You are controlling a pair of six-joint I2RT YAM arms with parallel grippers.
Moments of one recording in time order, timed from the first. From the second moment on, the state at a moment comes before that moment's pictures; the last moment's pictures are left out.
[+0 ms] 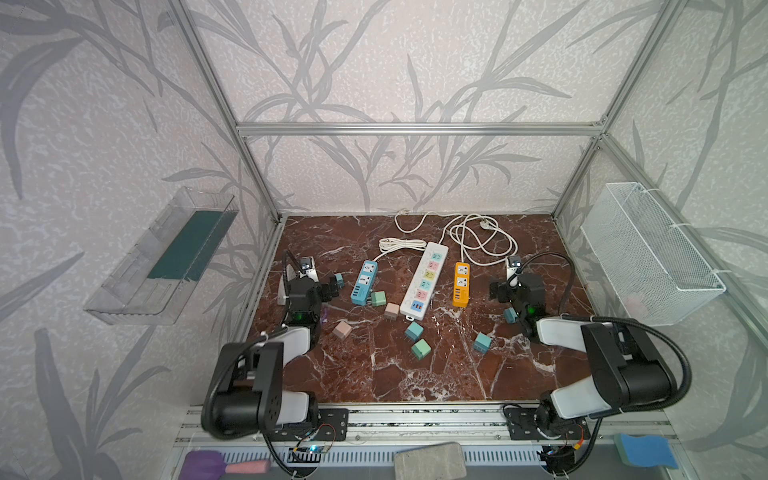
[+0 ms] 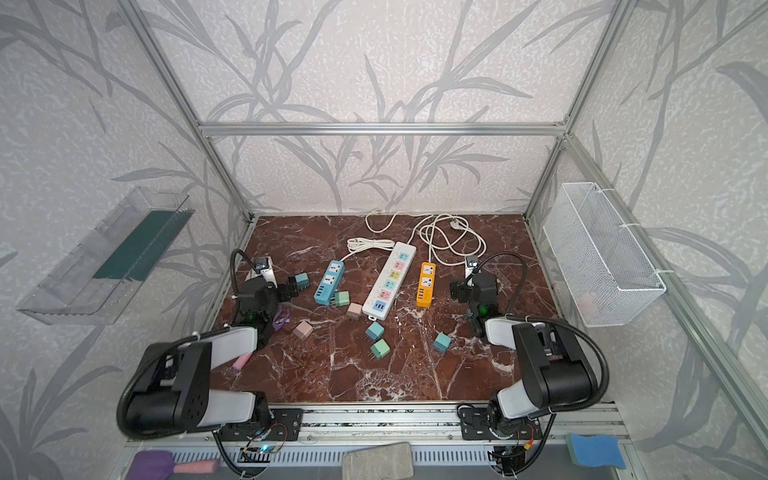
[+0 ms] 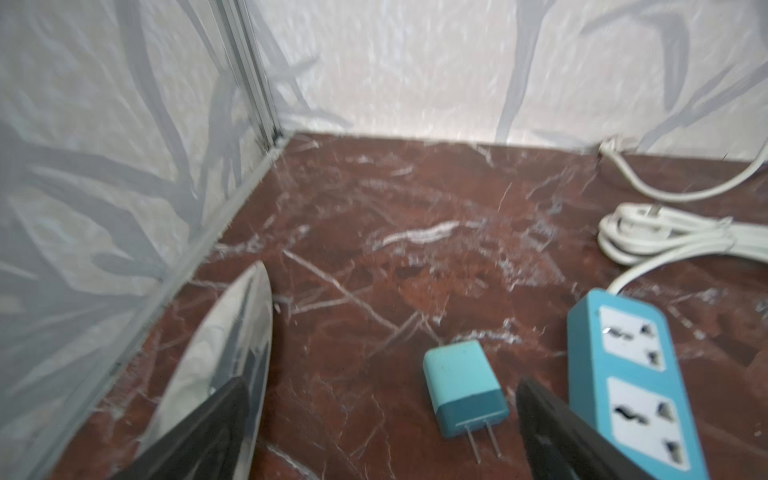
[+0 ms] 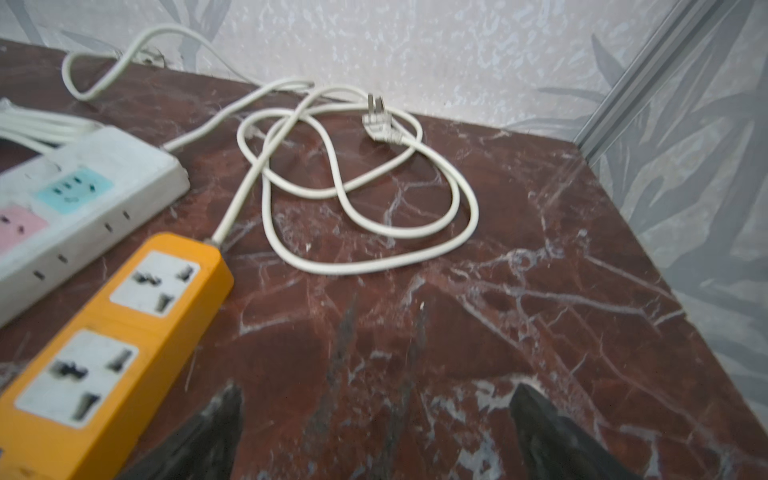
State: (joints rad) left arm 0.00 1.26 0.42 0.57 -0.20 -0.04; right arm 0.18 1.46 0.55 0.50 0.19 -0.08
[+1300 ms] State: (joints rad) left arm -0.47 1.54 1.28 -0.37 0.13 -0.65; right arm 0.46 1.91 1.39 -0.69 0.14 0.46
